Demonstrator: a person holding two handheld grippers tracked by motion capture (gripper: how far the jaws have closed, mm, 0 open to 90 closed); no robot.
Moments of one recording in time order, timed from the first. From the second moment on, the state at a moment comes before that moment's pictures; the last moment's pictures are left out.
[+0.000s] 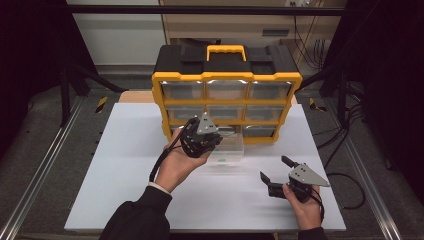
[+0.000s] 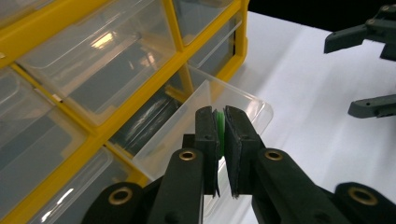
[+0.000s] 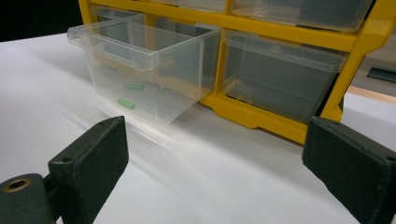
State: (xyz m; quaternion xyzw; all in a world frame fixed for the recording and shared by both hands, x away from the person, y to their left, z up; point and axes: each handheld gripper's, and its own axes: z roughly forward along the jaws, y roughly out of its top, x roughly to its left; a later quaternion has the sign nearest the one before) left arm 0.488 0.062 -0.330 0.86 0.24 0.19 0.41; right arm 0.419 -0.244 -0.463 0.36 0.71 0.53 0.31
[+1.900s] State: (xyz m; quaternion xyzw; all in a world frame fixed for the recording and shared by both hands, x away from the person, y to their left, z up) left arm 0.511 0.042 -0.342 0.85 0.27 0.19 0.41; right arm 0.417 -0.244 -0.463 0.35 0.71 0.53 0.31
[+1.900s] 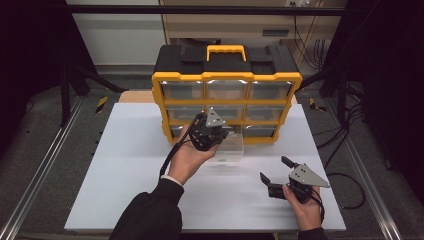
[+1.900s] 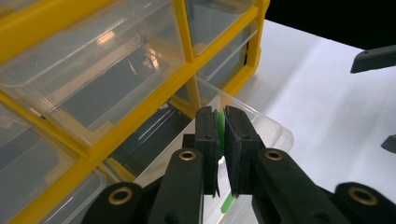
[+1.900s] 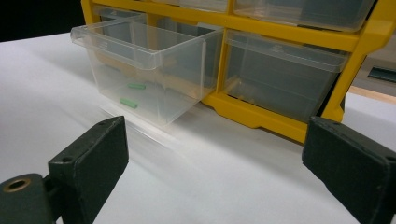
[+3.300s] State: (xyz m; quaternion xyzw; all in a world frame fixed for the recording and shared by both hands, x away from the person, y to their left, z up) left arm 0.510 0.040 -0.352 0.86 0.26 0.20 0.40; right arm 0.416 -0.243 -0.463 0.35 0.71 0.53 0.31
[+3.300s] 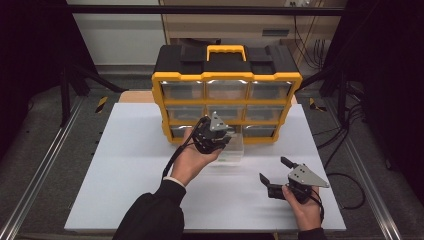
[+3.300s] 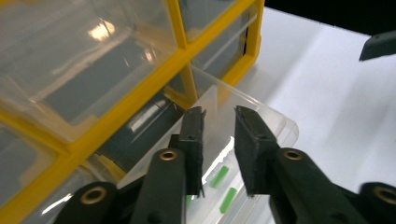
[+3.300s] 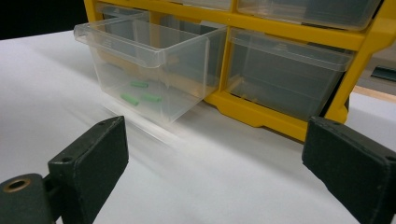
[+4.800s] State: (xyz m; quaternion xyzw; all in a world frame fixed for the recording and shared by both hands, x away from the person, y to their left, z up) left arm 0.444 0.158 -0.363 0.78 0.30 0.25 0.48; right arm 0.417 -0.240 -0.465 0.35 0.72 0.52 0.31
